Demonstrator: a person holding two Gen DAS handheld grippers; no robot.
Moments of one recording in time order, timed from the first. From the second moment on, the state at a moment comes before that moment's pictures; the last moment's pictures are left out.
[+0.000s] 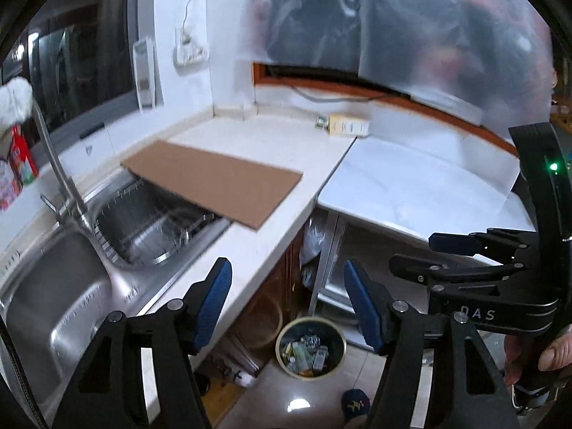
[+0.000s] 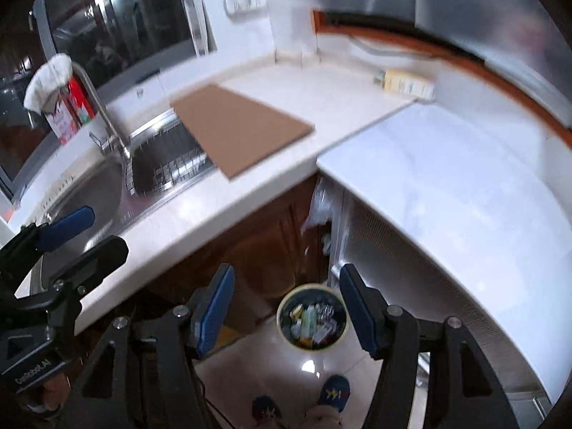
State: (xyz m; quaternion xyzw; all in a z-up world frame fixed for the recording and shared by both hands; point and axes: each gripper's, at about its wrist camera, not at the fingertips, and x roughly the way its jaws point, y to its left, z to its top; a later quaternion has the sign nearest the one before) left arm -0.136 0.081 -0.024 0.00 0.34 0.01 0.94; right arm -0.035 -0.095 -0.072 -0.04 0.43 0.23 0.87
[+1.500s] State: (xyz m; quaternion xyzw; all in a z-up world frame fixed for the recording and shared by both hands) left arm 0.302 0.031 -0.021 0.00 0.39 0.07 0.92; right arm 0.352 -0.138 -0.073 -0.21 0.36 0.24 0.88
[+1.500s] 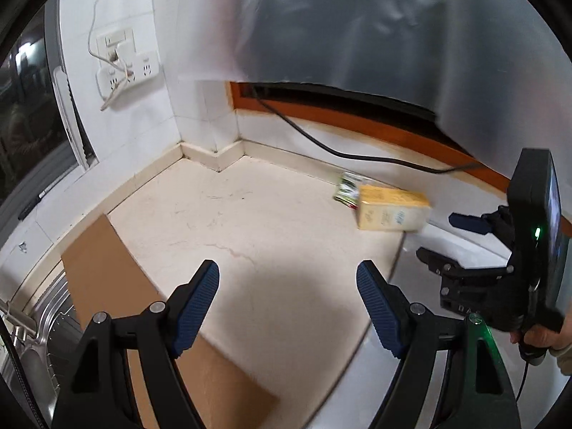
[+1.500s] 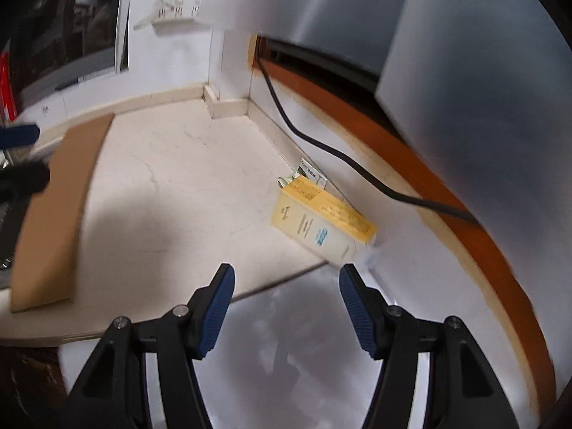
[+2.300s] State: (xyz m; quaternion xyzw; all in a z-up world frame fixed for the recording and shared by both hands) left arm 0.388 0.065 -0.079 0.00 0.44 0.03 0.90; right arm 0.462 -0.089 -0.131 -0.36 0.37 0.21 0.83
